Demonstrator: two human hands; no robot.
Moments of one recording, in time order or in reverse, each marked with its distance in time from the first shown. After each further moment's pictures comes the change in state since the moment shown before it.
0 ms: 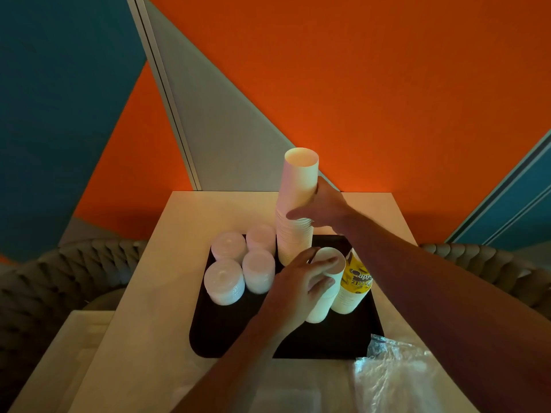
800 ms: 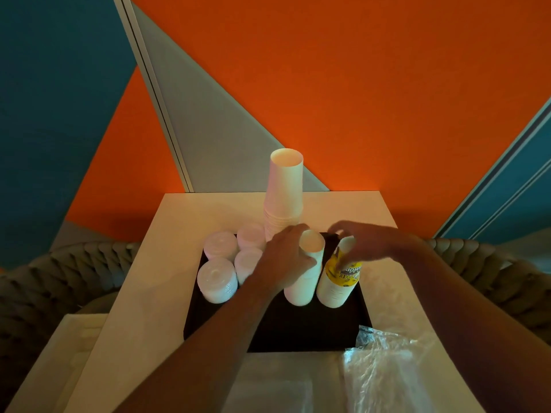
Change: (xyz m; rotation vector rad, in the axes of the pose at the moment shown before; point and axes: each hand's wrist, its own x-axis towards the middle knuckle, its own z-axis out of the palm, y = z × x) left_hand 0.044 0.017 -0.020 0.190 -0.094 -0.222; right_hand -0.067 0.058 -0.074 -0.426 -0.447 0.108
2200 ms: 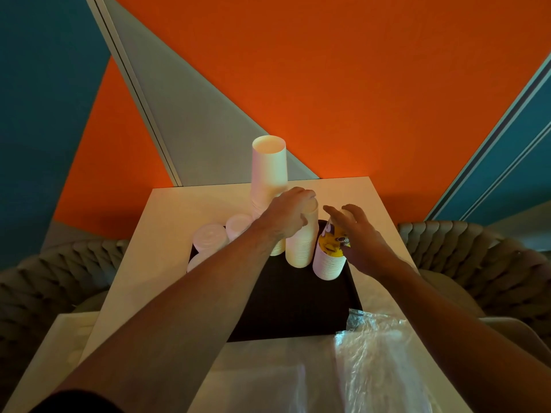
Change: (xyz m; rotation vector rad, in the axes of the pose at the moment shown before) left_hand 0.070 0.021 -0.001 0.292 -0.122 0.174; right_hand 0.001 0.052 0.060 -0.077 0.562 -0.210
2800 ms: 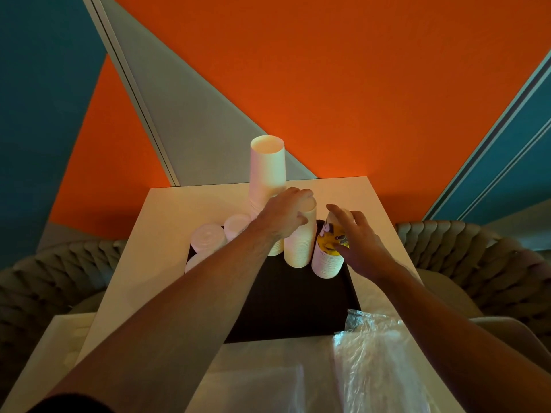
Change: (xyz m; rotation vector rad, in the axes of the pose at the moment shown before) left_hand -0.001 -0.003 0.002 -0.017 0.038 0.000; right_hand -0.002 -0.003 0.005 0.075 0.026 0.082
